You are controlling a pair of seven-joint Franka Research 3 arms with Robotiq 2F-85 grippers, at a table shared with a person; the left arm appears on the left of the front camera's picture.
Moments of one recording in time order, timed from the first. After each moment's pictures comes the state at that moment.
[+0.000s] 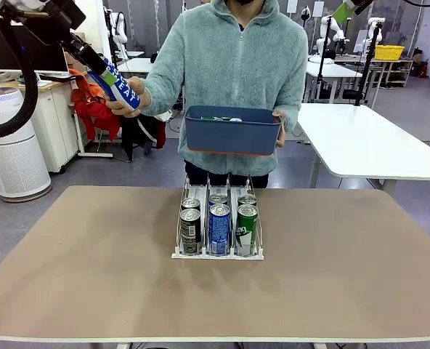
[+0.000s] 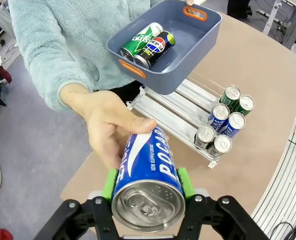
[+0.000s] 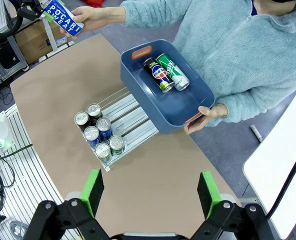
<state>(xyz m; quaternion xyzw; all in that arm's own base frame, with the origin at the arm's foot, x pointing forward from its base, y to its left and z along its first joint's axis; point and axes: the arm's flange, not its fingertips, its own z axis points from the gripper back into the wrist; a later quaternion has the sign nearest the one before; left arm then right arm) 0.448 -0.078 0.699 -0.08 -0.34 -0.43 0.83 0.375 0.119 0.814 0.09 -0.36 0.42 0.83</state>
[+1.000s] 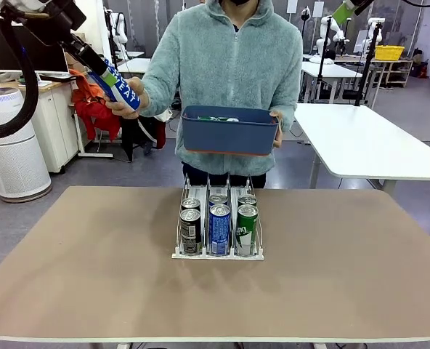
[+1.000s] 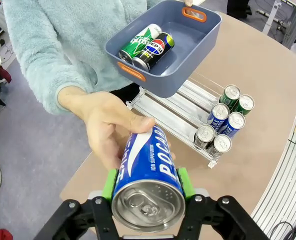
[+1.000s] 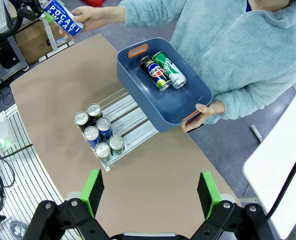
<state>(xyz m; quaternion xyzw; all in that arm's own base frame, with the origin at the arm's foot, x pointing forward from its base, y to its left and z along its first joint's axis) 0.448 -0.078 0.698 -0.08 -0.34 -0.43 0.83 0.375 0.119 0.814 0.09 -0.36 0.42 0.83</state>
